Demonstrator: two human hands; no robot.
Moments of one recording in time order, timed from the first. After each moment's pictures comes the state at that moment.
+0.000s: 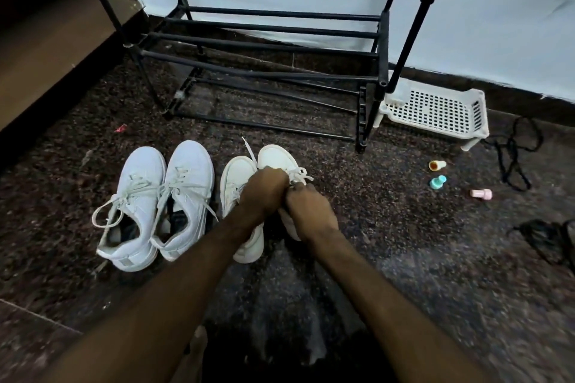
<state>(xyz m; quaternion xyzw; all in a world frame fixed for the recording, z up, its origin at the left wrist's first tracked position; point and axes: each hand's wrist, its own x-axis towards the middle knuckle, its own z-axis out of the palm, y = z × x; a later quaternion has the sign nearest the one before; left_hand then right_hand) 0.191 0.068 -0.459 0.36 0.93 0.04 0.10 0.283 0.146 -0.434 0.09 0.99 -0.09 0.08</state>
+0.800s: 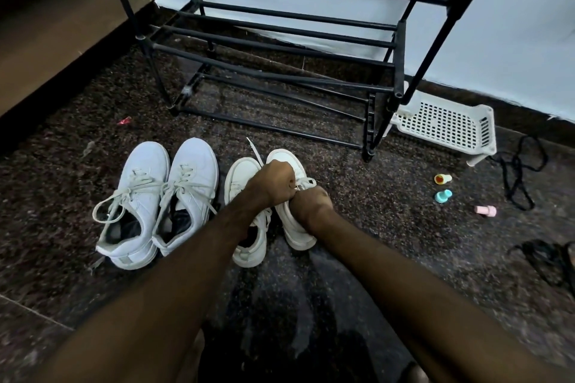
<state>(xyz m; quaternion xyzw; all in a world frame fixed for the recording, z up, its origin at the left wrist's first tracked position) 0.161 0.072 -0.456 0.32 0.91 0.15 0.19 0.236 0.153 -0.458 -0.04 0.95 0.17 0.26</state>
